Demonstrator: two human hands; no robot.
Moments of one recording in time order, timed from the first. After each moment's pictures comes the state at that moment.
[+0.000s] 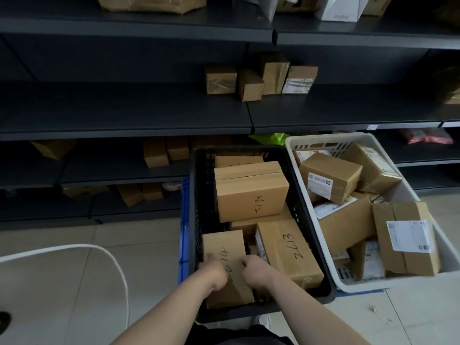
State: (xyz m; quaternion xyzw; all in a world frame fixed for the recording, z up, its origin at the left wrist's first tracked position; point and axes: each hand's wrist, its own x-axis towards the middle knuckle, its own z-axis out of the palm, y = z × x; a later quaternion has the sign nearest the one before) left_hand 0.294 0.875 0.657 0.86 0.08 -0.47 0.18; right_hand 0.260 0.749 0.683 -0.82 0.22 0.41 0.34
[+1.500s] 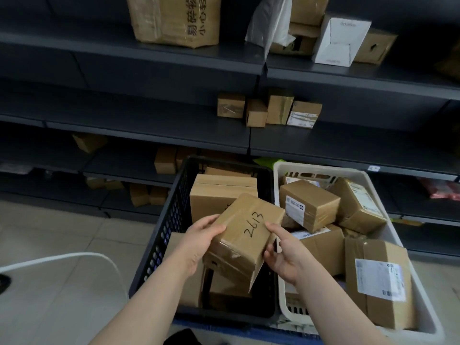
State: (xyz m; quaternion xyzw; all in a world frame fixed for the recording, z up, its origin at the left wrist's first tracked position) left_hand 0.261 0.784 0.778 0.67 0.18 -0.25 0.68; right_hand 0.246 0.590 0.781 -0.45 0.42 0.18 0.76
